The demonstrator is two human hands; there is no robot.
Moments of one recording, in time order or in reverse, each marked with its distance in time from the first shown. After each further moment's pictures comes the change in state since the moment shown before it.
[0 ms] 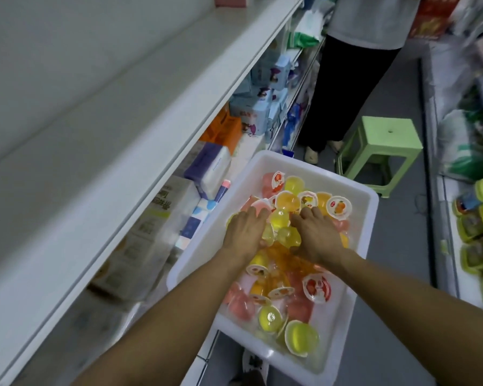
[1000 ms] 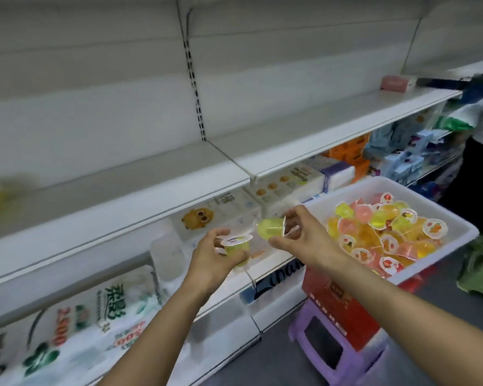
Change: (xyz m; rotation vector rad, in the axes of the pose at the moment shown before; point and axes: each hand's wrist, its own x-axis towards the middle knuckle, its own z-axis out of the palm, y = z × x) left_hand -0.459 0.063 -0.104 -1.055 0.631 -0.902; right_hand -0.287 -0.187 -0.080 0.981 -0.070 -0.561
